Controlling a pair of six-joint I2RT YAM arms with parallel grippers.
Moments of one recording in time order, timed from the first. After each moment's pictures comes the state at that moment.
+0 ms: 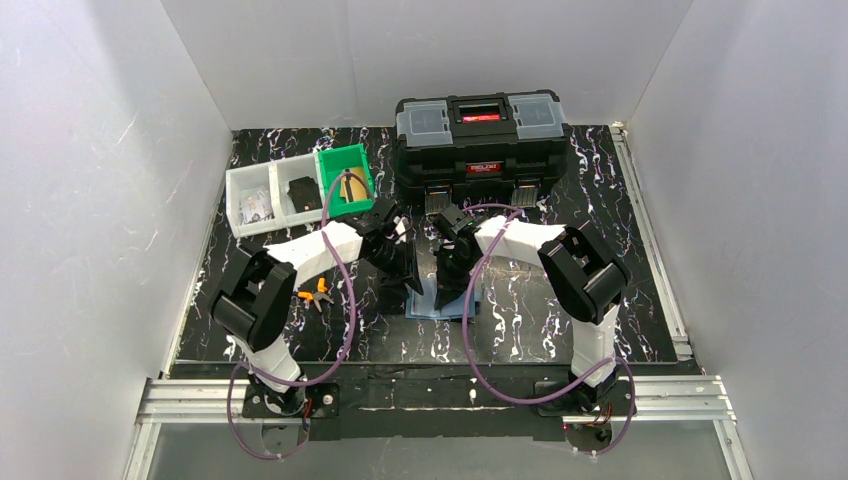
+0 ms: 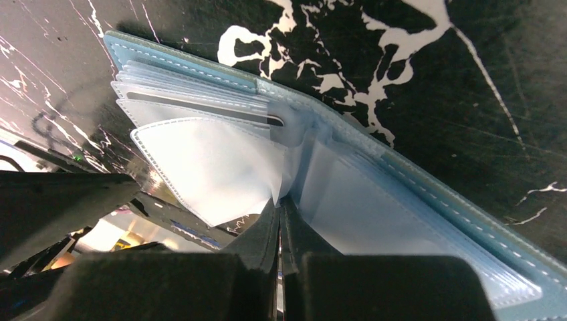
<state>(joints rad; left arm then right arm) -0.58 1.68 1.07 -0.63 0.39 -0.67 0.75 1.94 1.23 -0.66 -0.40 0.73</state>
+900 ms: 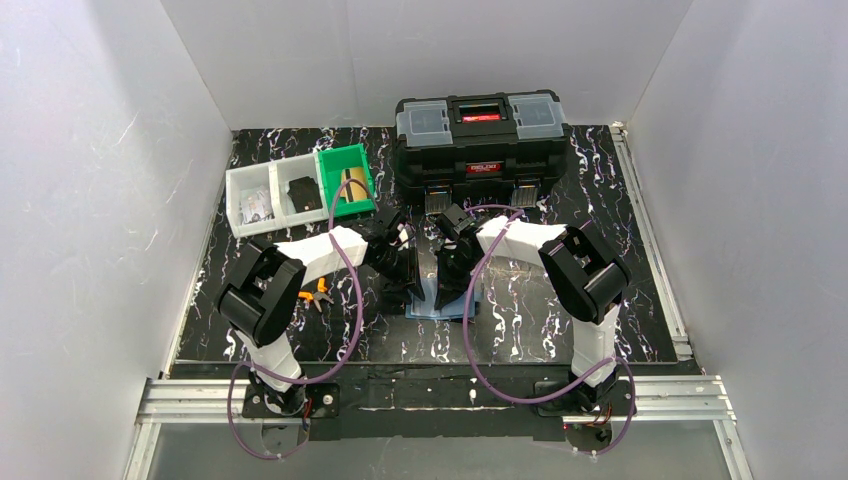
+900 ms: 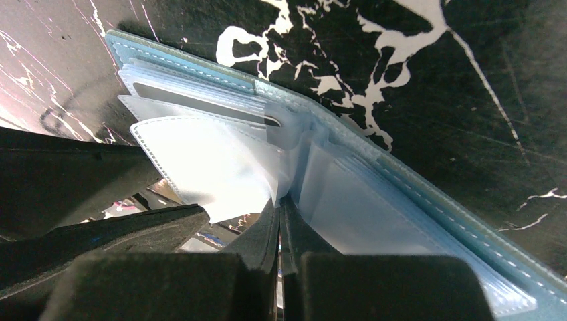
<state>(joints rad) -0.61 1.73 1.03 -0.55 0.39 -0.69 0.74 1.94 1.21 -0.64 -0.43 0.73</state>
